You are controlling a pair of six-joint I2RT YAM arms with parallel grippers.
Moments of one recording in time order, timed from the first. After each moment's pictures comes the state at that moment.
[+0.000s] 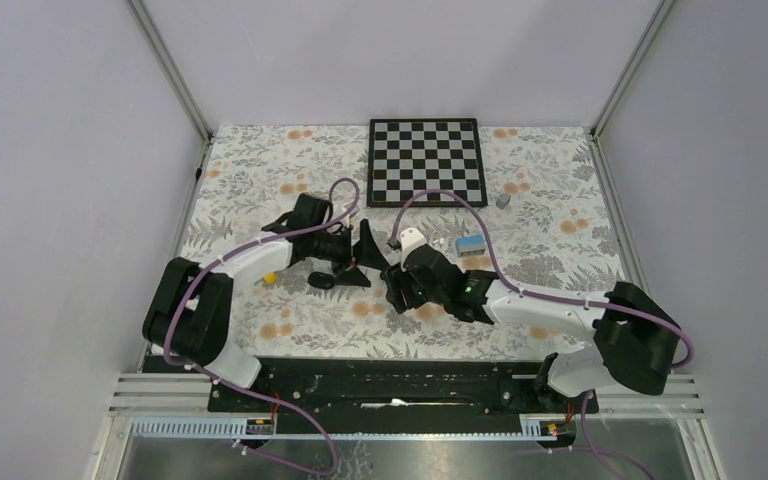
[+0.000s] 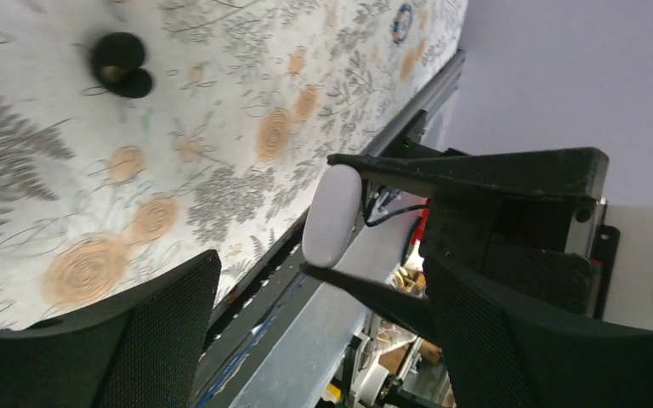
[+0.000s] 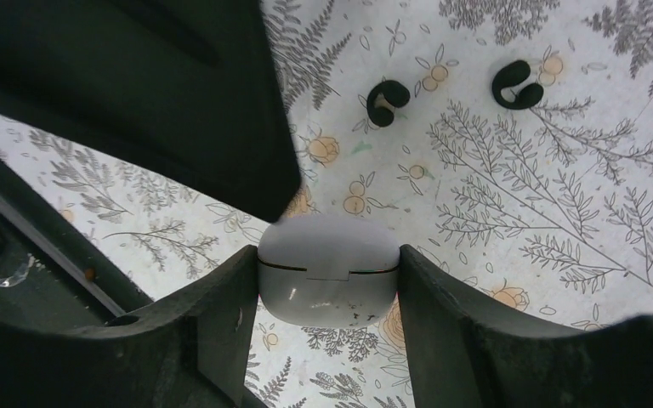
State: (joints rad) left arm -0.38 1.53 0.87 -0.30 0.85 -0.70; right arm 1.01 1.43 0.79 -0.11 0.14 0.37
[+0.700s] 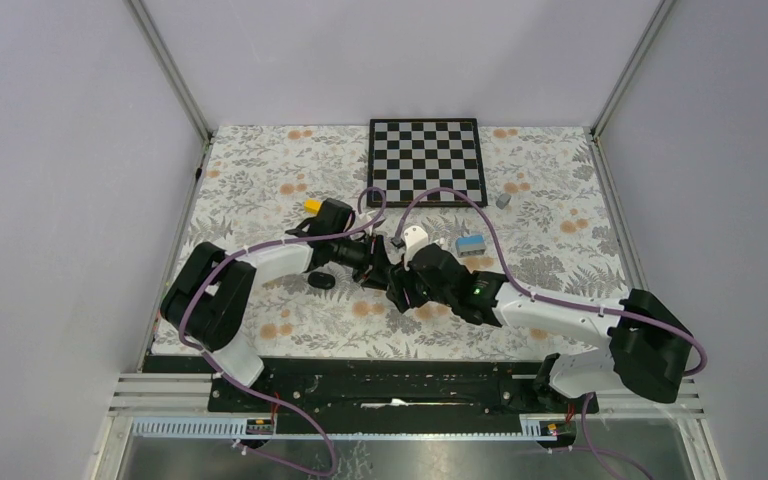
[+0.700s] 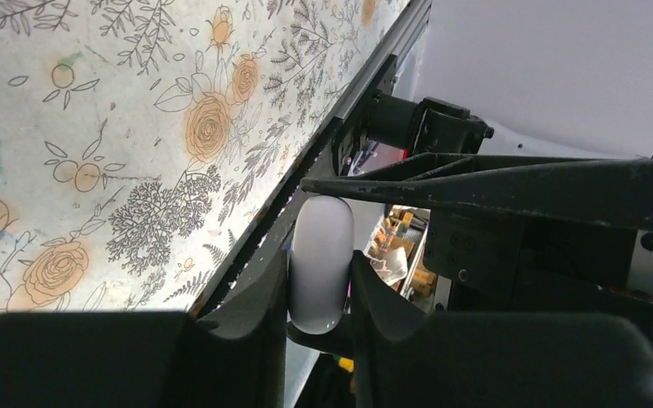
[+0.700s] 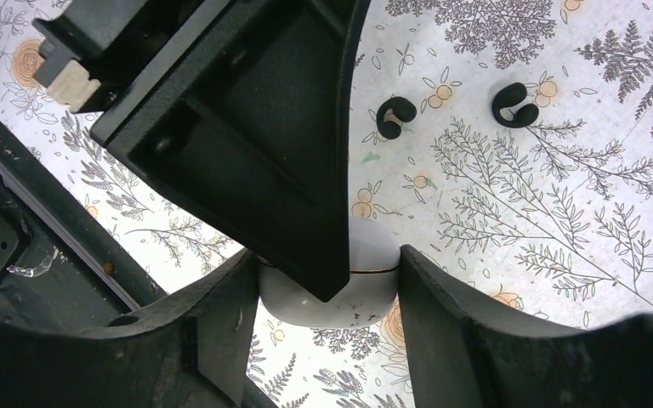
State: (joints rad) left arm -0.52 1.65 0.86 -0.07 0.98 -0.81; right arm 1.01 1.34 0.76 -0.08 0.12 0.34
